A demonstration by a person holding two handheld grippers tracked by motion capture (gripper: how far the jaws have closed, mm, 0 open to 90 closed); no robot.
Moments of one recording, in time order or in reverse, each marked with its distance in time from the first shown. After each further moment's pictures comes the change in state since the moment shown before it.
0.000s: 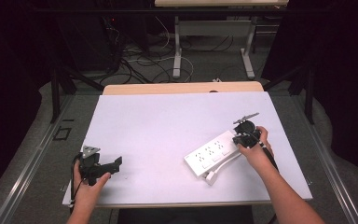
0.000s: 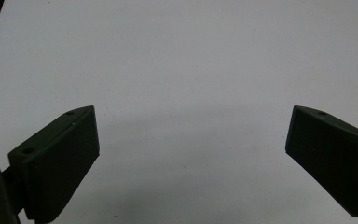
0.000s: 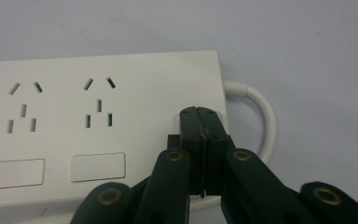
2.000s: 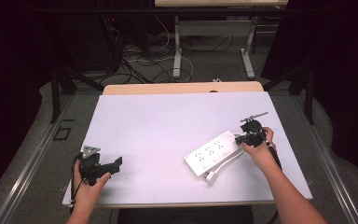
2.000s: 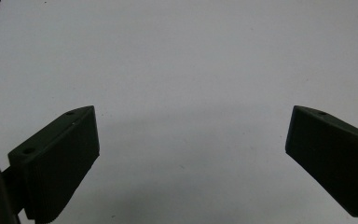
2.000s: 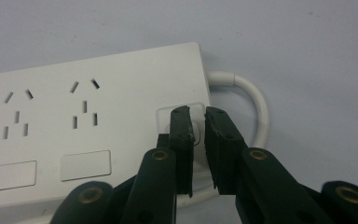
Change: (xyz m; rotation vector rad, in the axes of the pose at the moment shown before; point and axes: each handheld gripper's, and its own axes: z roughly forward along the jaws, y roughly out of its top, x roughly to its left) left arm 0.000 0.000 0.000 0.000 -0.007 0.001; right arm -0.020 -0.007 -0.001 -0.023 0.061 0.097
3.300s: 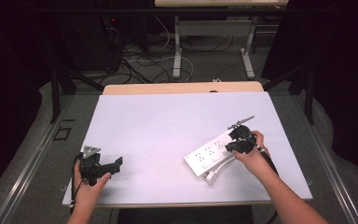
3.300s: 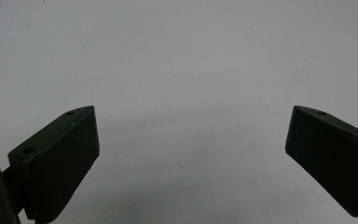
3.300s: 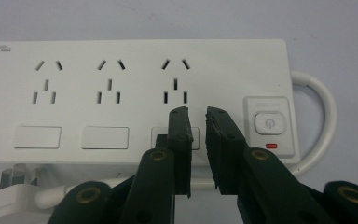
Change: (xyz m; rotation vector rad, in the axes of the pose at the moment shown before) left arm -0.001 0.000 0.000 0.004 0.000 0.002; right arm 0.051 0.000 -0.013 0.067 0.042 -0.124
